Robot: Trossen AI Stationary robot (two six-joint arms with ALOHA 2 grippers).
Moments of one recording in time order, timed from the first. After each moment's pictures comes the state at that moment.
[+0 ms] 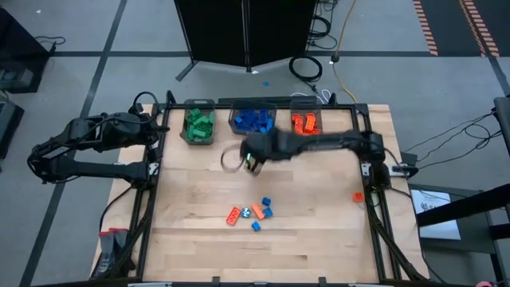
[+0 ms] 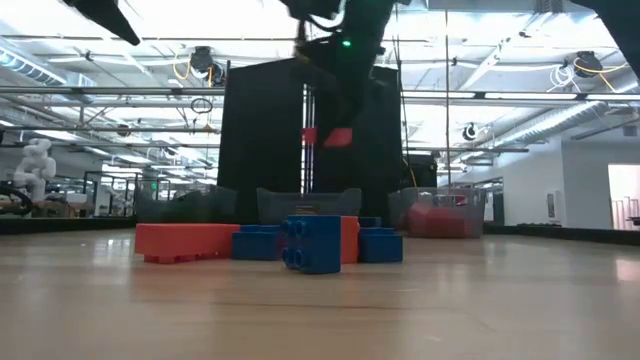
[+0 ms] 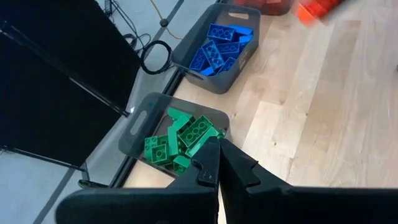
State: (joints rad) left arm 0.18 0.69 1.15 -1.22 -0.39 0.04; right arm -0.05 2.02 1.79 -0.96 0.42 0.49
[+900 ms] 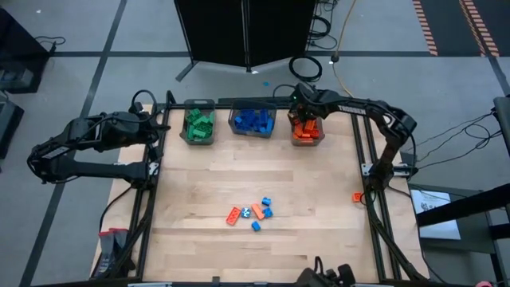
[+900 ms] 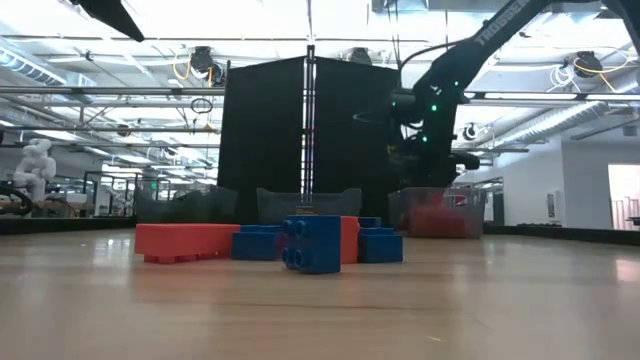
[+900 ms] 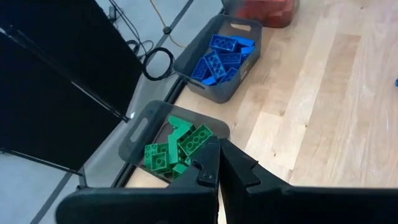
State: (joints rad) left arm 0.18 0.69 1.15 -1.18 -0.40 0.03; right arm -0.70 1.77 1.21 -0.66 0.30 0.47
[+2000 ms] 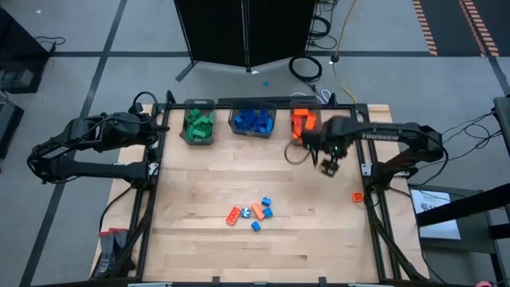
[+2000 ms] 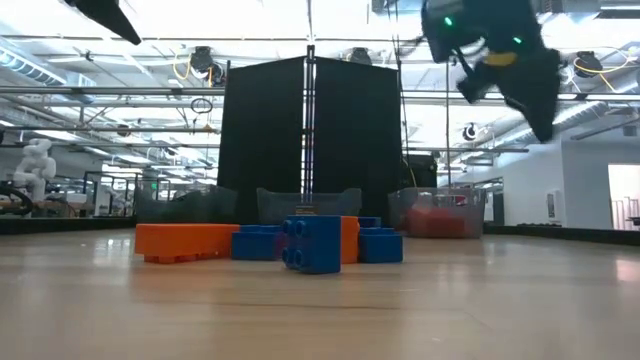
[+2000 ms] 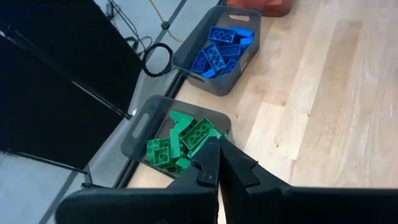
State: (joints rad) left arm 0.18 0.69 1.15 -1.21 -0.40 0.06; right arm -0.21 1.46 1.22 -1.55 0.10 0.38
